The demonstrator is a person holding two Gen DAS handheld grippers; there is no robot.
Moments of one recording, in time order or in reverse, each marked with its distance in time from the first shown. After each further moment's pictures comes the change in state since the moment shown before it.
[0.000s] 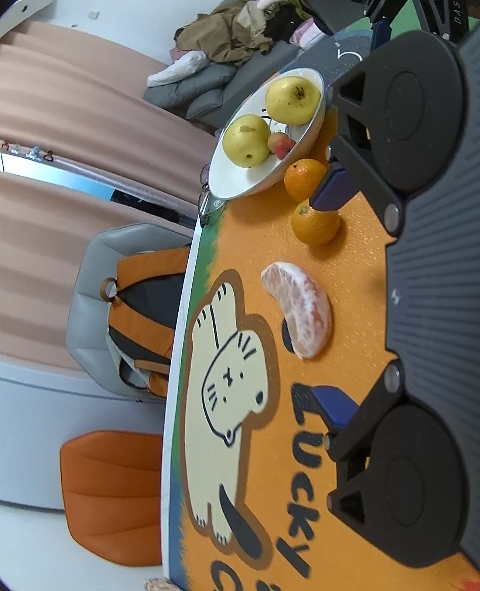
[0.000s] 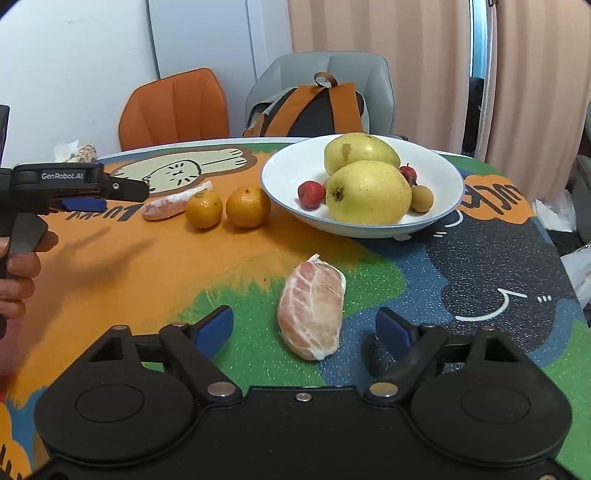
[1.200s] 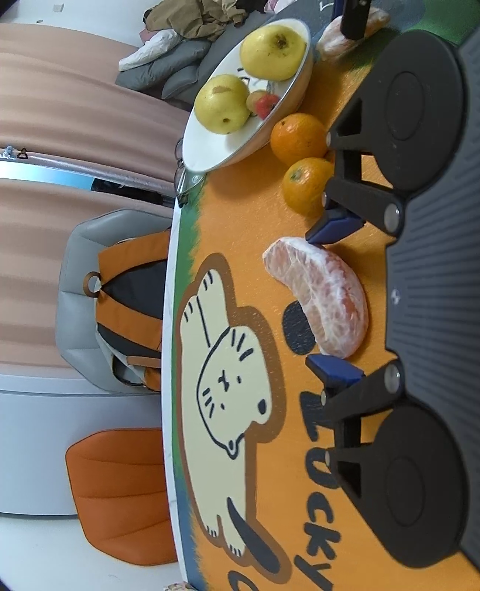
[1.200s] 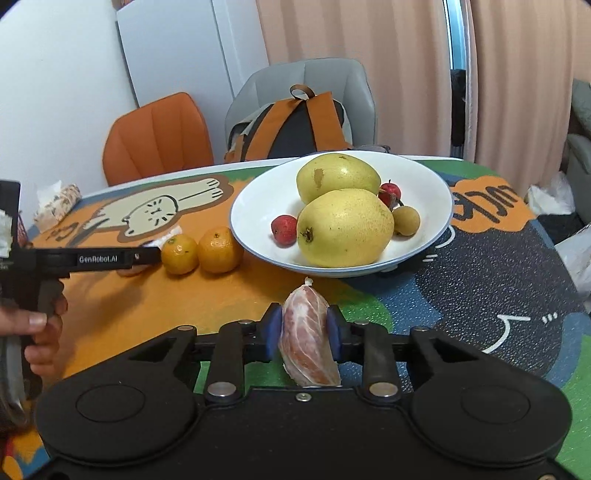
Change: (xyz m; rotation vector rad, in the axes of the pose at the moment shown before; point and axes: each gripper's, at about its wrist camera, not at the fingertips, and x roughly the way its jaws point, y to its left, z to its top) left arm 0.039 -0.012 -0.006 0.079 0.022 0.085; right arm 0.013 -0.027 0.022 0.119 -0.039 0.036
